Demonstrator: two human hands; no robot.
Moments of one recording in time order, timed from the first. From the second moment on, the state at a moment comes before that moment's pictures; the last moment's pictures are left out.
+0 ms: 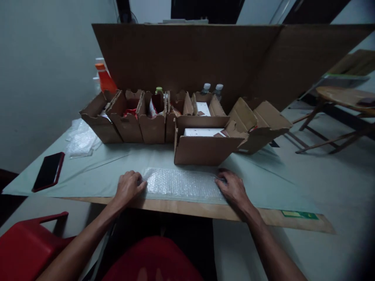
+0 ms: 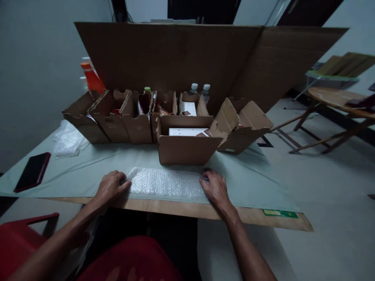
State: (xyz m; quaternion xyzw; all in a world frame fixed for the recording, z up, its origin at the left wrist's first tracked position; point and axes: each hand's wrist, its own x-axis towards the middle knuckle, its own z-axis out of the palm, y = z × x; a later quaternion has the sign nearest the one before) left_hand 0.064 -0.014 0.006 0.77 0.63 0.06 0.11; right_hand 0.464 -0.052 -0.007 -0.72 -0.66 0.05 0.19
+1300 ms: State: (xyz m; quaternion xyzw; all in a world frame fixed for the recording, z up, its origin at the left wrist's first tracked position) left_hand 0.101 -0.015 -0.014 0.76 0.57 0.19 0.26; right_hand 0.317 -0.094 -0.003 -0.55 -0.68 0.29 0.39
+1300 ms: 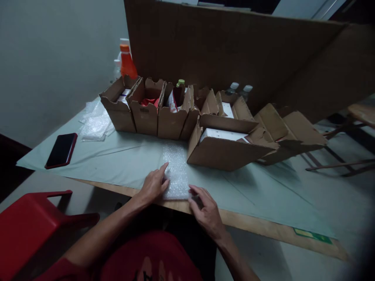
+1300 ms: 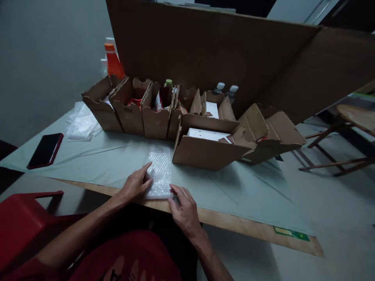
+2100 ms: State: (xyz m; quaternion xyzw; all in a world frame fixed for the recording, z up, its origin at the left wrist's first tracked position) left_hand 0.086 -0.048 -0.017 0.80 0.51 0.31 0.10; right_hand 0.303 -0.070 -0.011 -0.47 -0.84 0.04 0.28
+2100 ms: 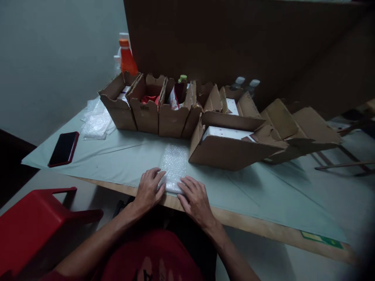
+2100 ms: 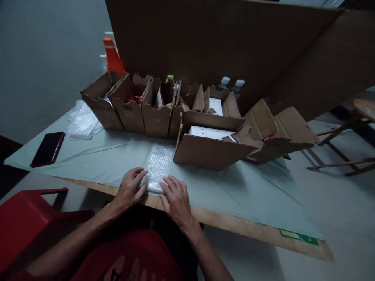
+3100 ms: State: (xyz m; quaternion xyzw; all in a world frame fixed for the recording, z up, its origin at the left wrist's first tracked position) left_hand 0.090 -0.008 -0.007 0.79 0.51 0.26 0.22; right_hand 0.294 -0.075 0.003 -0.53 -0.82 0.01 0.23
